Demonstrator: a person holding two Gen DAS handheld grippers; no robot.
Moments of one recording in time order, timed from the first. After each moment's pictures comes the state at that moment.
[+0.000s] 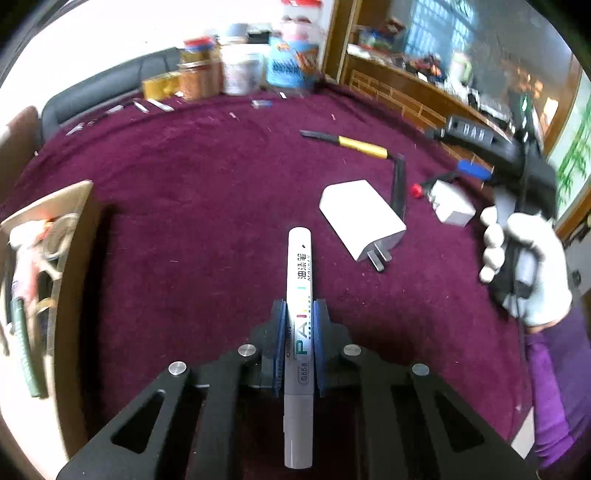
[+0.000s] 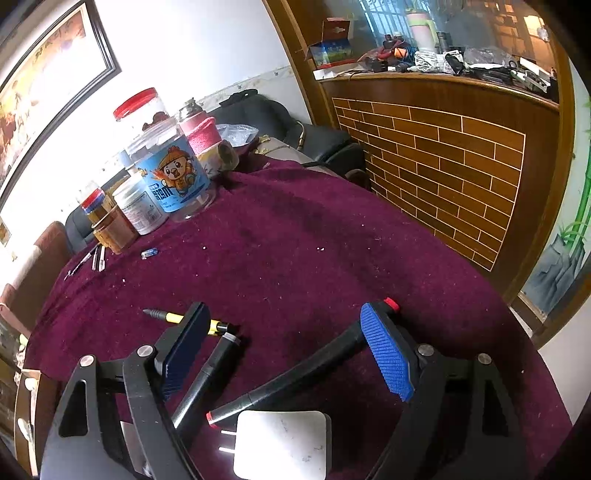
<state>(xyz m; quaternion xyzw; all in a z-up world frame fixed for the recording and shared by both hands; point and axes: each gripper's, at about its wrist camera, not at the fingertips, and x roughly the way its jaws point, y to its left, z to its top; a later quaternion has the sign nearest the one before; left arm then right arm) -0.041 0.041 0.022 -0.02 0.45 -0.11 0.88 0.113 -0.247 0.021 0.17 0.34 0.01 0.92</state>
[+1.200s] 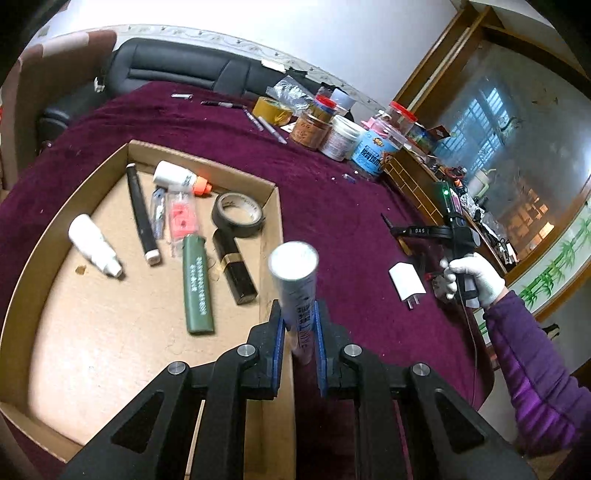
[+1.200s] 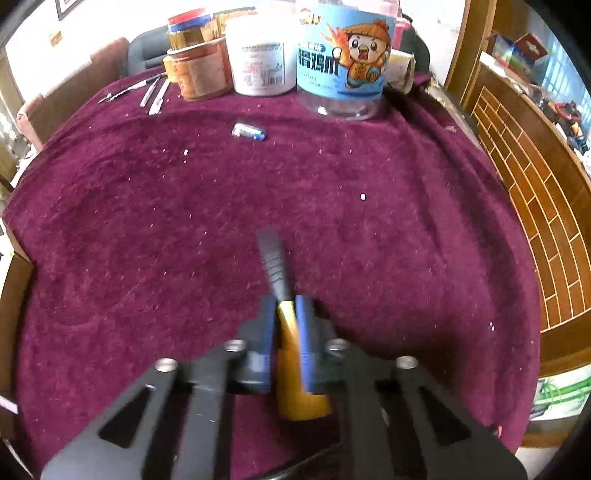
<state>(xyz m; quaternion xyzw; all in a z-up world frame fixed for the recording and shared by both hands) -0.123 0.222 0.059 -0.21 0.38 -0.08 0.89 0.213 -0.104 0.005 -0.10 0.52 0.18 0.83</state>
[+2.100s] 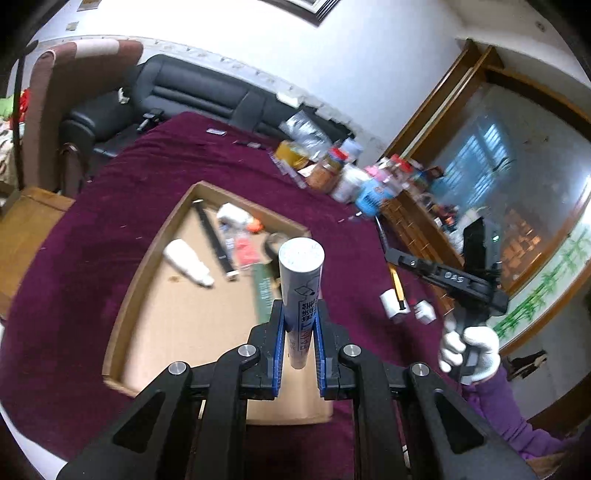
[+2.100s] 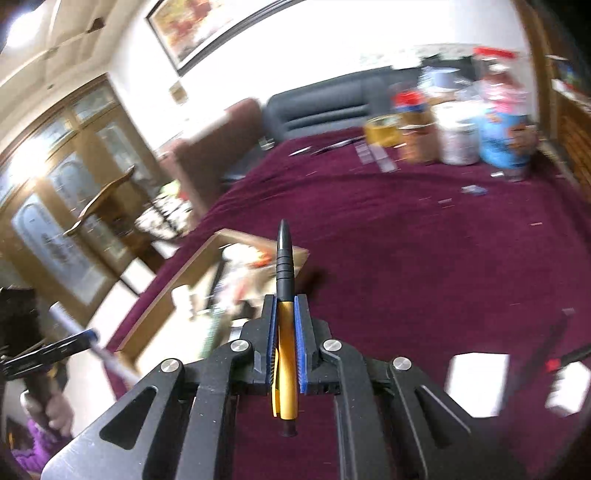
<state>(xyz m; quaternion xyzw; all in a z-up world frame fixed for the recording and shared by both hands) -0.186 0.309 0.103 -0.25 0.34 -0.06 0.90 0.024 0.028 0.095 0.05 0.41 0.43 0.80</state>
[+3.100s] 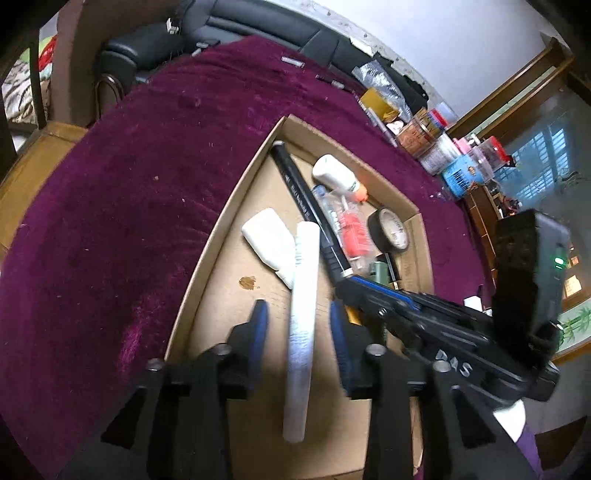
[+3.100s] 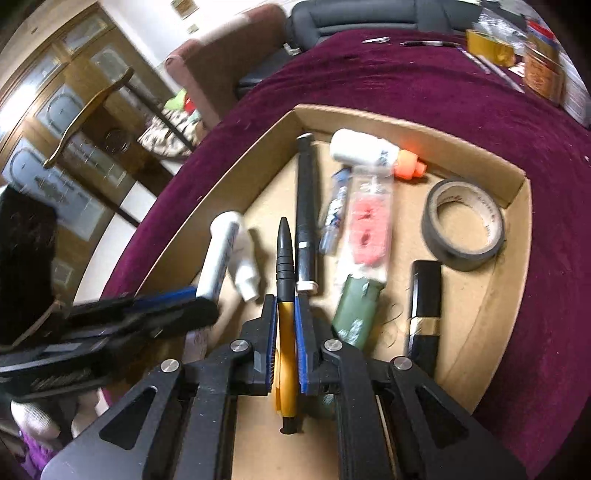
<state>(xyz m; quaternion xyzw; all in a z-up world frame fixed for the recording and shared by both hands) -0.112 0.362 0.023 -0.29 0.46 0.01 0.84 0.012 0.210 0.004 -0.03 0.52 0.42 0.74</state>
